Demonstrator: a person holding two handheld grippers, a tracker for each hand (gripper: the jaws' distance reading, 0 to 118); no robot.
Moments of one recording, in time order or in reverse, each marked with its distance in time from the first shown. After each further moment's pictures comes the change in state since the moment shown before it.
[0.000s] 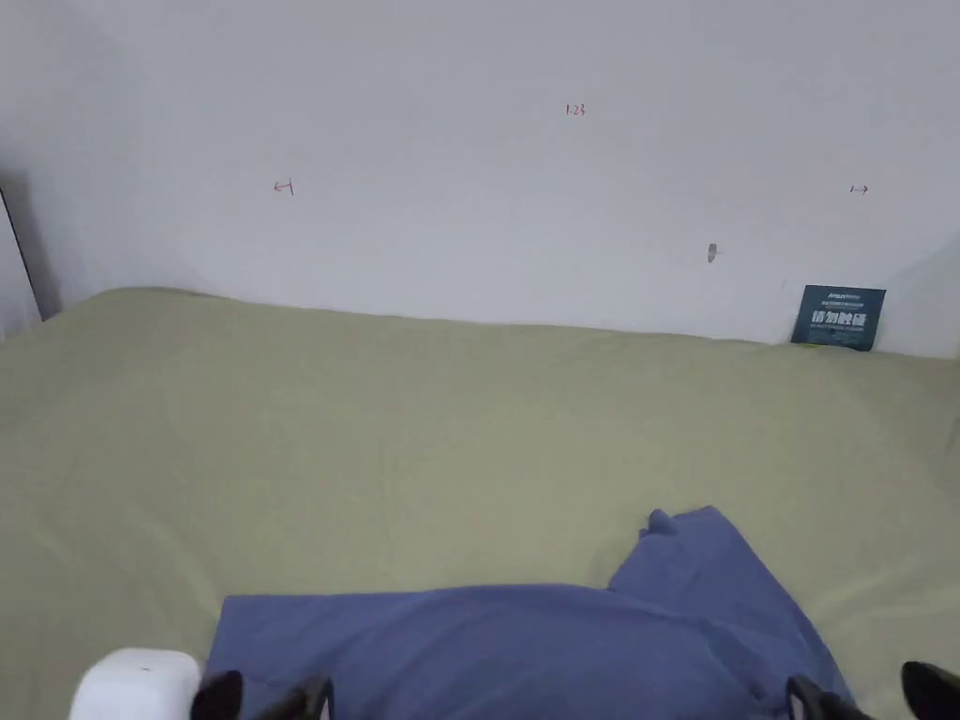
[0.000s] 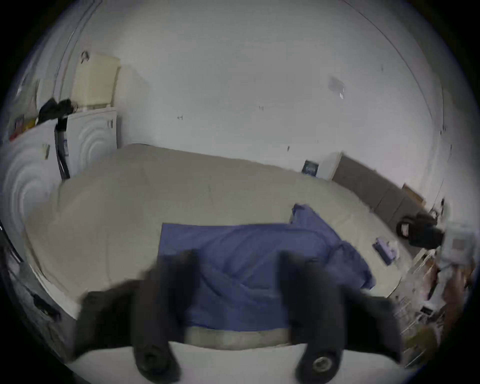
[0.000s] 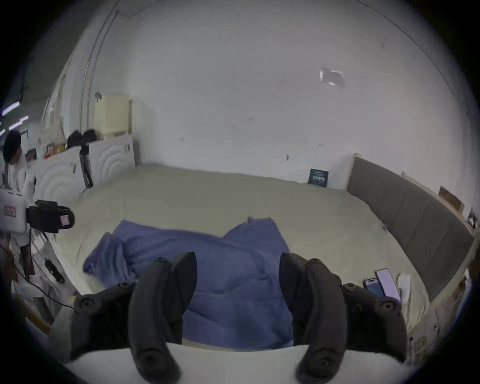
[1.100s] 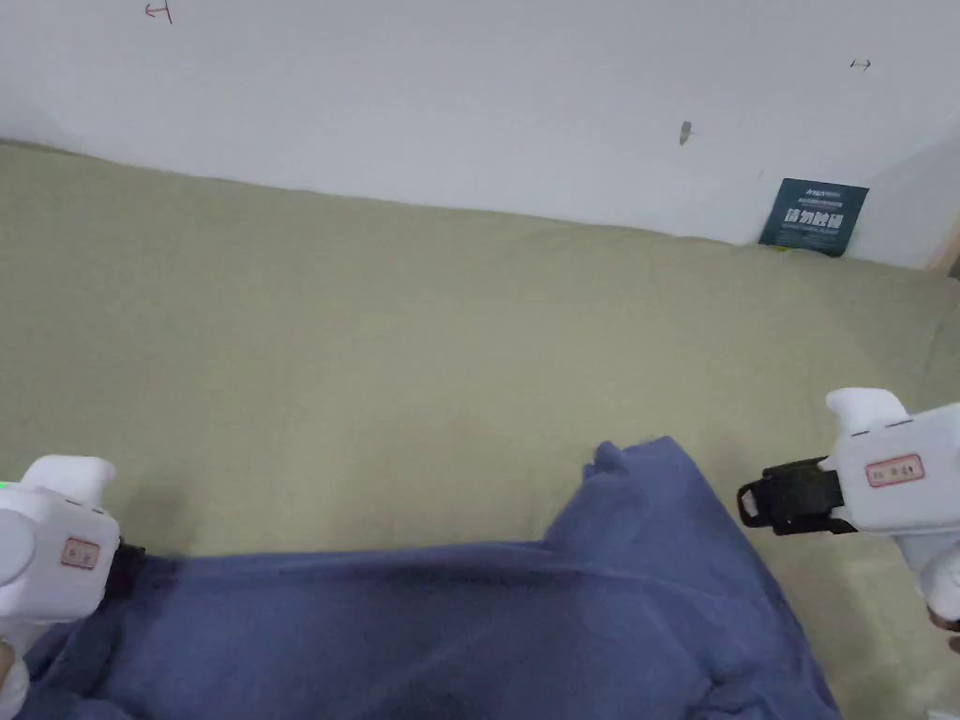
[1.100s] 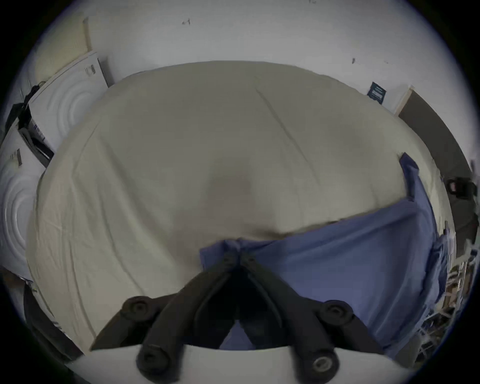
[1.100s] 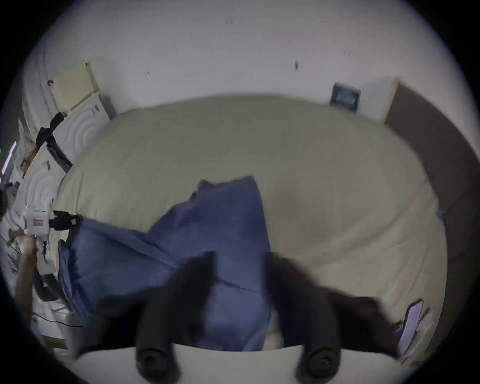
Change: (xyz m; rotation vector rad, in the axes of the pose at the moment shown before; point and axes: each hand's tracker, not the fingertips) left arm -0.105 0.052 -0.284 -0.514 0.170 -0.018; right arm 0.191 0.054 -0.338 -0.620 0.180 -0.139
